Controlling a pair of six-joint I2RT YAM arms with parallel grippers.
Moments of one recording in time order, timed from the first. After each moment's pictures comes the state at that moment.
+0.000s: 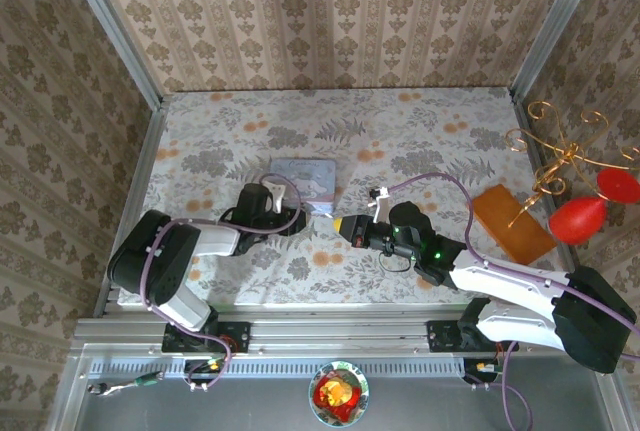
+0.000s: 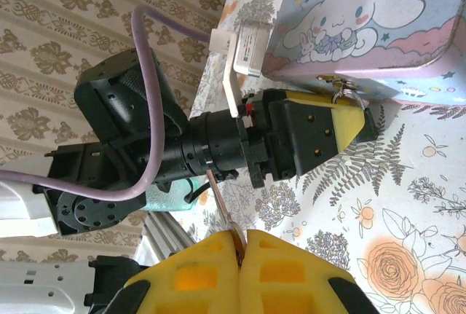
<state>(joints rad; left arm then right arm) -0.51 1.59 0.50 0.39 0.37 -0.38 0.82 1.11 0.48 0.32 -0.16 0.97</state>
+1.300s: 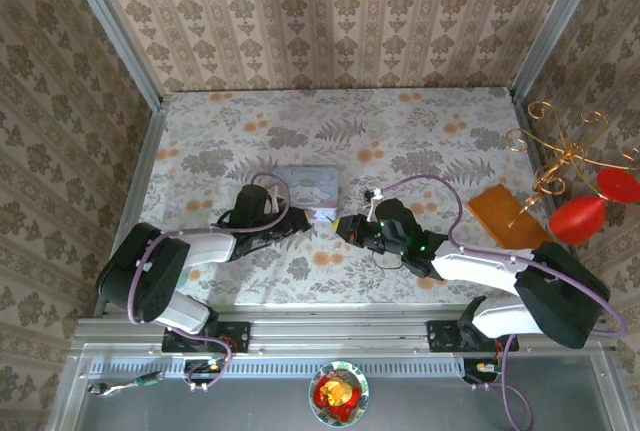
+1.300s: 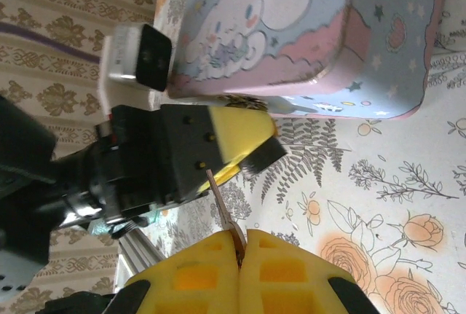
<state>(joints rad) -0.54 1.46 0.45 0.38 0.51 -0.92 0.78 1.32 0.50 0.37 -0.16 1.07</state>
